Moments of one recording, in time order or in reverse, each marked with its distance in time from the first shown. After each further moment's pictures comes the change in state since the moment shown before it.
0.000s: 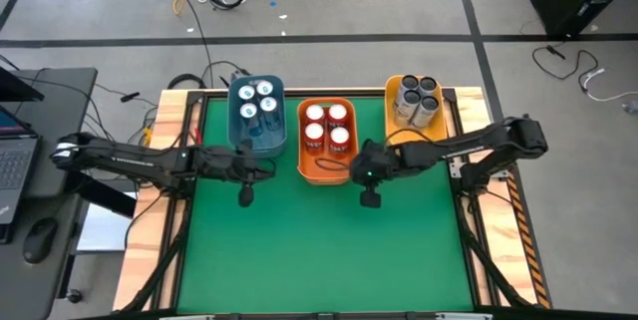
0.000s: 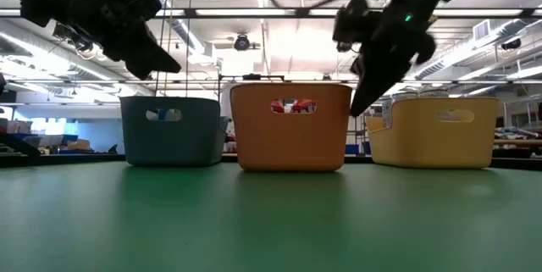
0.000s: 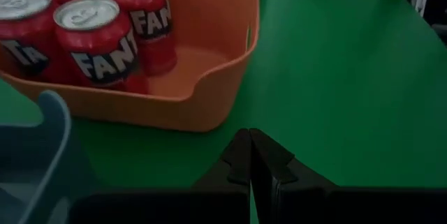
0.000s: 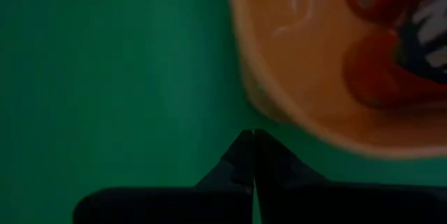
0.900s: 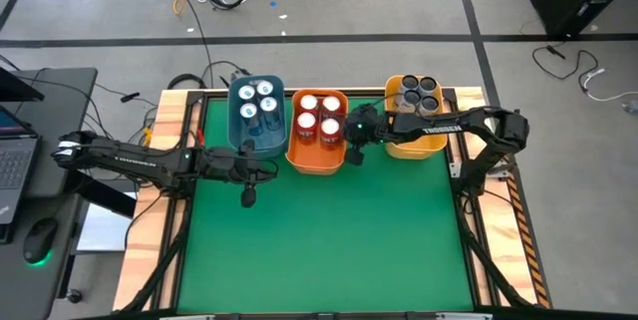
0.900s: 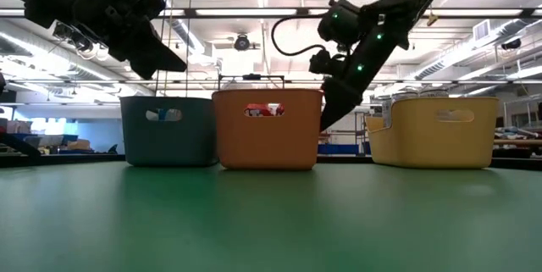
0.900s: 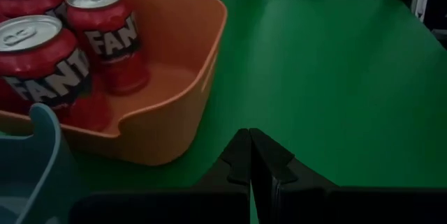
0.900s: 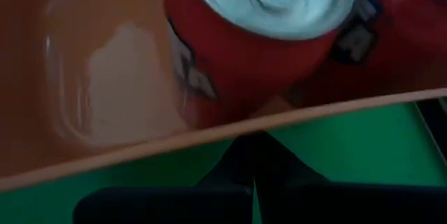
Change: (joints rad) left arm -0.015 0.047 0.000 0.057 -0.014 0.001; right arm -0.386 0.141 0.000 0.311 0.024 -0.234
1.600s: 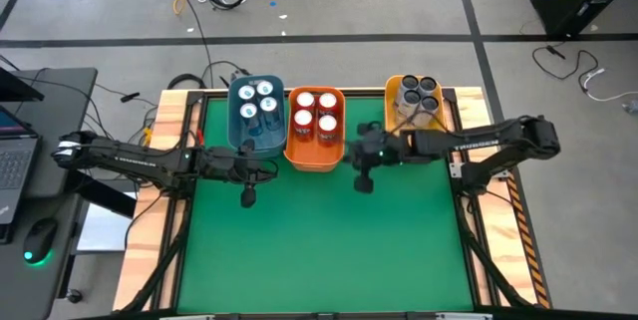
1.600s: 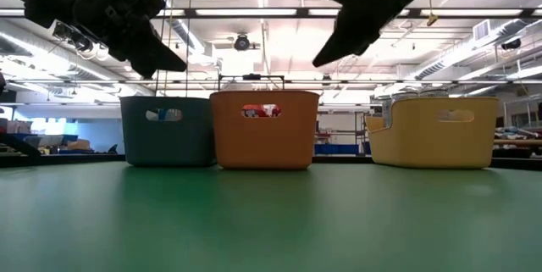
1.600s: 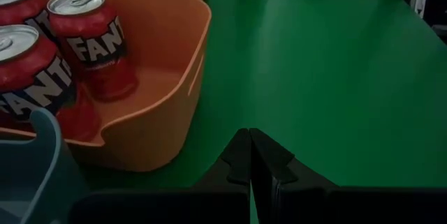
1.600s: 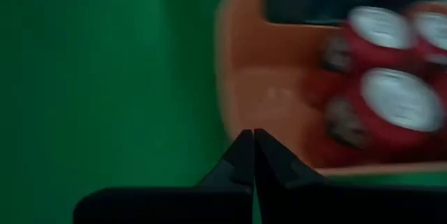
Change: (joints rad) left arm 0.000 0.000 0.000 0.001 0.001 0.021; right arm 0.280 -0.250 0.002 -0.062 -0.016 0.090
